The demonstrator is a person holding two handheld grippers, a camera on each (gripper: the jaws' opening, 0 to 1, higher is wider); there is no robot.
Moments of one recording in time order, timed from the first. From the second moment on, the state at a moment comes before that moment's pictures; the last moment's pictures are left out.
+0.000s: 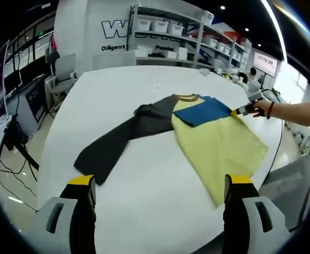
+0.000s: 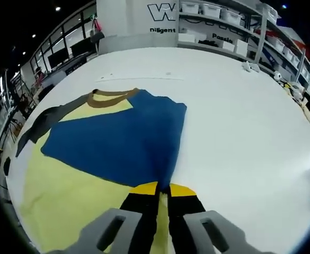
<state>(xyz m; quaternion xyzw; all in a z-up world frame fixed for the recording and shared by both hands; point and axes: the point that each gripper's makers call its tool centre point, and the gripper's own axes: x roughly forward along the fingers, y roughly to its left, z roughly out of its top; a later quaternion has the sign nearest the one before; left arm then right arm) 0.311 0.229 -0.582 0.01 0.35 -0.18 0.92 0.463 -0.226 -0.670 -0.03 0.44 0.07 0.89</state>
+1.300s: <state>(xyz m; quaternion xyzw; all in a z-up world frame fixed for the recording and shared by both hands) 0.358 0.306 -0.648 0.12 0.37 -0.12 0.91 0.444 -0.195 -0.588 0.05 0.32 0.12 0.94</state>
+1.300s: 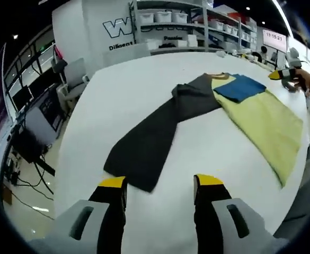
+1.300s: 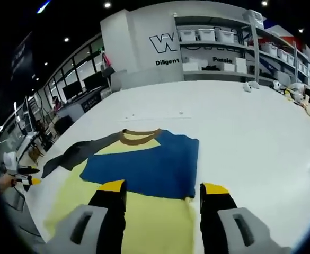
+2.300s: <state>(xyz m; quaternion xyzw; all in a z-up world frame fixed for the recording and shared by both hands) 0.362 0.308 -0.661 0.19 0.38 -0.19 0.88 0.372 -0.187 -0.583 0.04 0.35 0.17 0.92</state>
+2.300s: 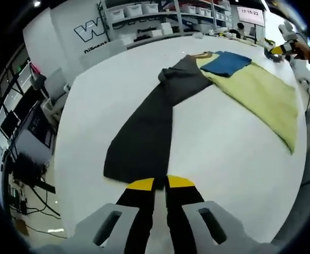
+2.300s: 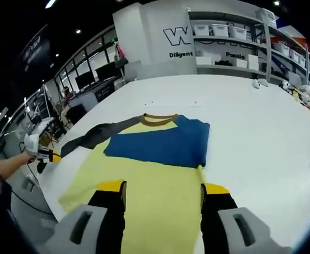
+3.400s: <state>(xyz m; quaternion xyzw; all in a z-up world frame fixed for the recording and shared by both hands) 0.383 0.285 -0.597 0.11 0.35 -0.18 0.91 0.349 -0.168 -0.571 0.01 0.36 0.22 0.91</state>
